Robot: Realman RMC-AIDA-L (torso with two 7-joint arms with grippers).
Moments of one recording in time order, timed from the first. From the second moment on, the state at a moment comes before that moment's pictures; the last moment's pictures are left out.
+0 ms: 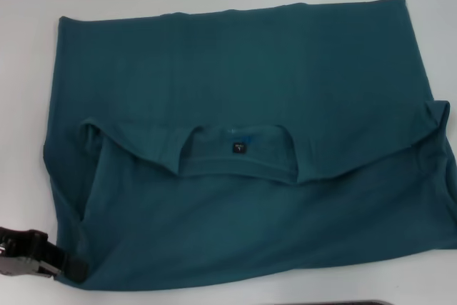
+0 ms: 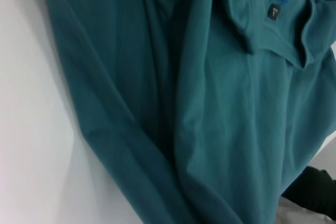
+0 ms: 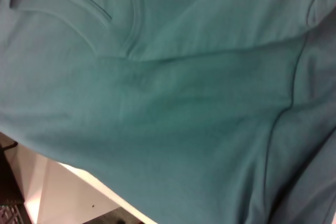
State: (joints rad) left arm -0.40 -1.99 -2.34 -0.84 -0.71 1.98 -2.50; right arm 0.51 1.93 -0.72 -0.87 -2.71 -1.97 2.34
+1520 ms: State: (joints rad) left arm -0.73 -1.92 -2.41 -0.77 -0.80 1.53 -2.67; right arm 0.62 1.88 -0.41 -0.95 -2.49 -1.71 2.34
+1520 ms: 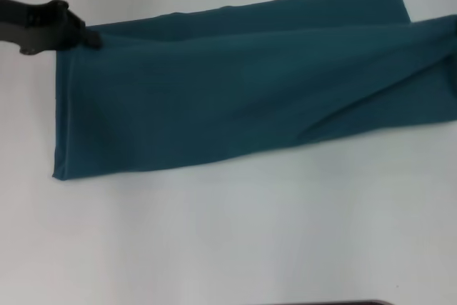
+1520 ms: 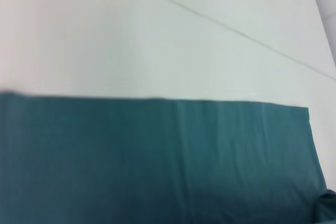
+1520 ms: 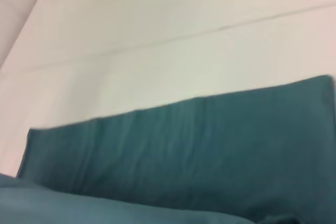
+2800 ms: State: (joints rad) left arm -0.78 -2.01 -2.36 -0.74 -0.76 1.07 -2.72; right arm 0.70 2.00 -0.76 -0.82 -2.43 -0.98 2.37
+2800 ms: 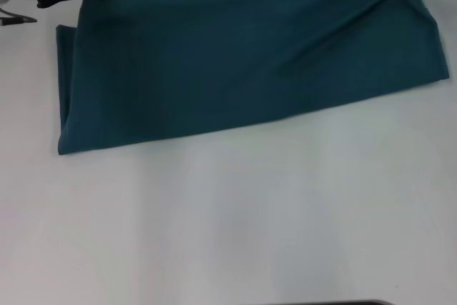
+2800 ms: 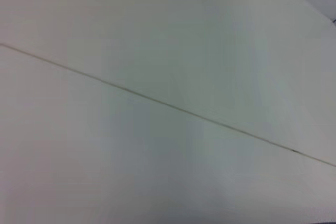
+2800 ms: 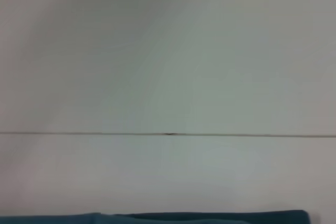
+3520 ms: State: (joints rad) left arm -0.76 -2.02 -2.36 -0.71 -0.74 1.01 -2.74; right arm 0.79 2.01 -0.87 -0.68 -2.47 -0.76 2.38
